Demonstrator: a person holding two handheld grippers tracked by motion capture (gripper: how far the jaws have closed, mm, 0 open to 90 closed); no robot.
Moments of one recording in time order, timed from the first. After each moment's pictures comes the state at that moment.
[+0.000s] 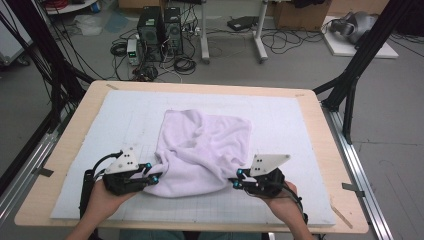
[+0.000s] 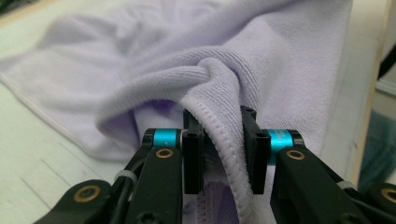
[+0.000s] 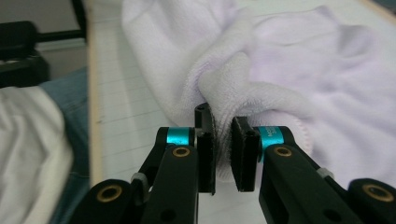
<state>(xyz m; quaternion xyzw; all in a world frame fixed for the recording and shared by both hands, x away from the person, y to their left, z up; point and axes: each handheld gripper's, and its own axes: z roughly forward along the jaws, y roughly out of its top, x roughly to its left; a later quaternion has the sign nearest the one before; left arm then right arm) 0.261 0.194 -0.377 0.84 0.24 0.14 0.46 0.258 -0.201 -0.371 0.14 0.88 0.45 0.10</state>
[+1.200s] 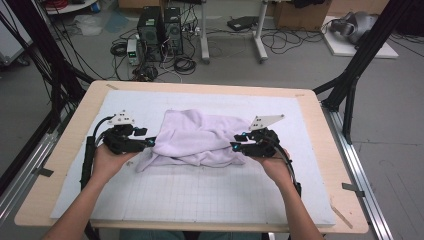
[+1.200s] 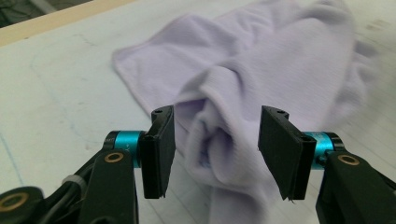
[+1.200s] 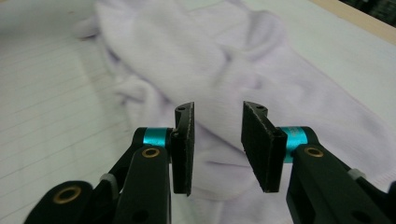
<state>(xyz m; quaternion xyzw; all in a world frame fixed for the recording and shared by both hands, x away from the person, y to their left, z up) 0.348 0.221 -0.375 0.81 0.35 0.15 0.44 0.359 -0.205 -0.376 0.25 0.86 0.44 0.10</state>
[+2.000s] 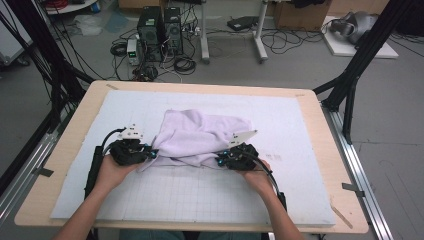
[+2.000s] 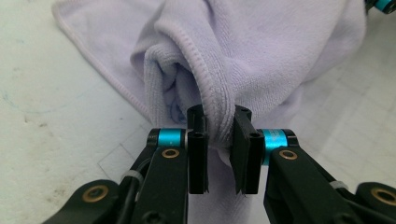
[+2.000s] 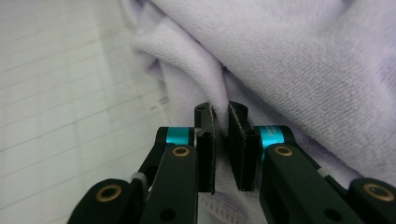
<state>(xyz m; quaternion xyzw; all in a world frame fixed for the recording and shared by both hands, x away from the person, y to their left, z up) 0.336 0.213 -0.401 0.84 0.33 0.12 0.41 0.352 -0.162 -0.430 0.21 0.88 0.41 0.06</state>
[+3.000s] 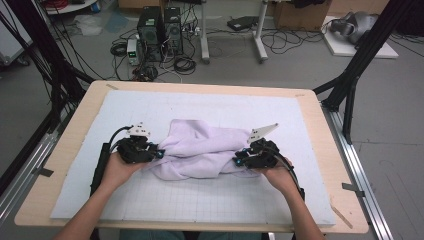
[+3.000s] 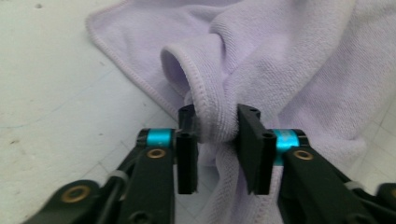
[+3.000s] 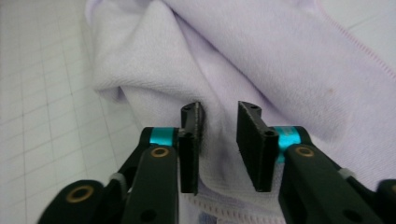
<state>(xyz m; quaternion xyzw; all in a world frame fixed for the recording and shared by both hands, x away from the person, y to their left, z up) 0.348 0.196 -0.402 0.85 0.34 0.10 0.40 0.350 -0.212 -0.402 0.24 0.89 0.38 0.04</state>
